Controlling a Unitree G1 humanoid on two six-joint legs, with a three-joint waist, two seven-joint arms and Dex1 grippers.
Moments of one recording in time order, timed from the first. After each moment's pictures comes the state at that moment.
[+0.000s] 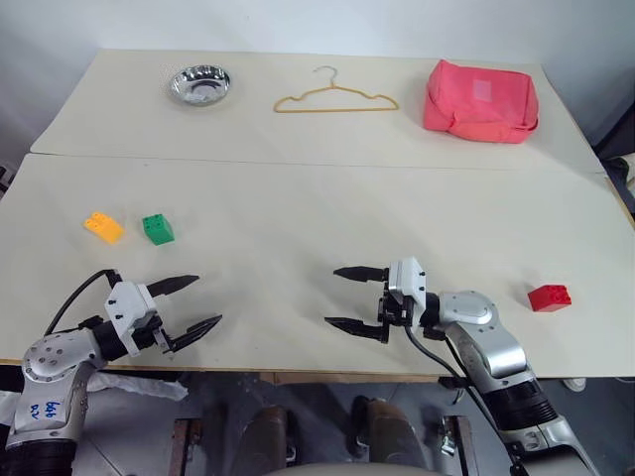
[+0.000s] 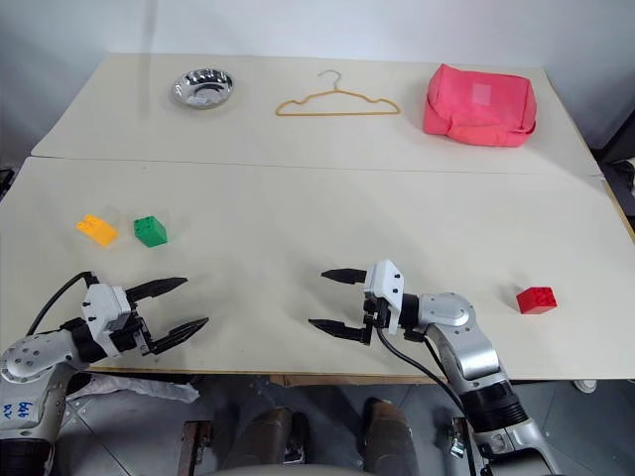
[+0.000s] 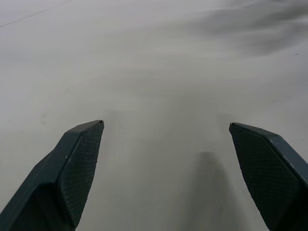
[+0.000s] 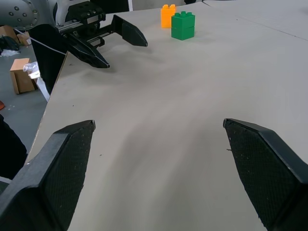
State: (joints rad) left arm 0.08 0.68 0.27 0.05 -0.41 -0.14 -1.00; right arm -0.26 -0.41 0.19 -0.02 0.36 0.05 1.10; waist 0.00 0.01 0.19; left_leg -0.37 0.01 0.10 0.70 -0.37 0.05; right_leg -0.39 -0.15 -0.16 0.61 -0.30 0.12
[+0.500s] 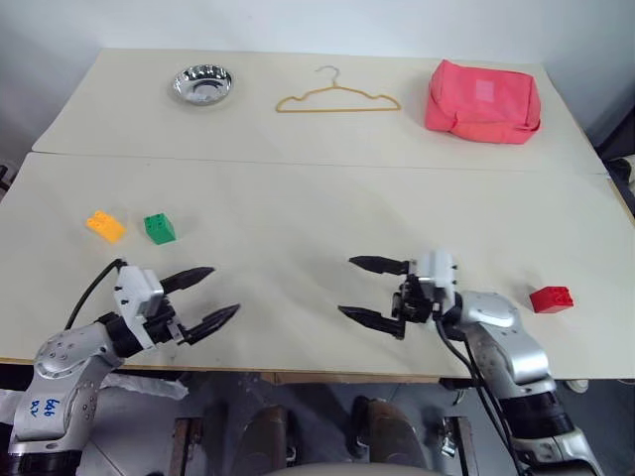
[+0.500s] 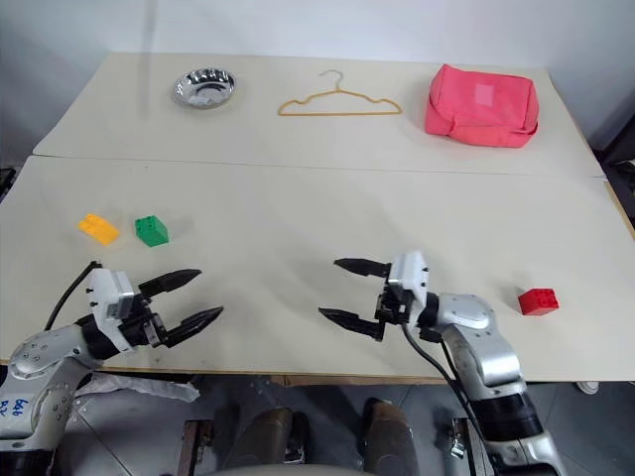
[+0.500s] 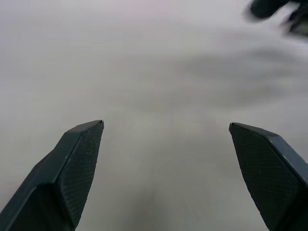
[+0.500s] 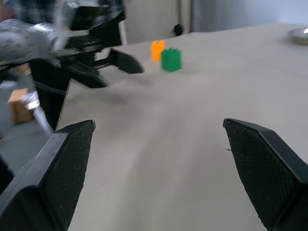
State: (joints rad) left arm 0.13 0.66 0.22 -0.32 -0.56 0.19 -0.91; right arm -0.16 -0.45 0.03 -0.21 0.54 0.15 1.06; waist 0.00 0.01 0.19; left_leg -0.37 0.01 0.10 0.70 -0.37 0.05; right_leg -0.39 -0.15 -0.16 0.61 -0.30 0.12
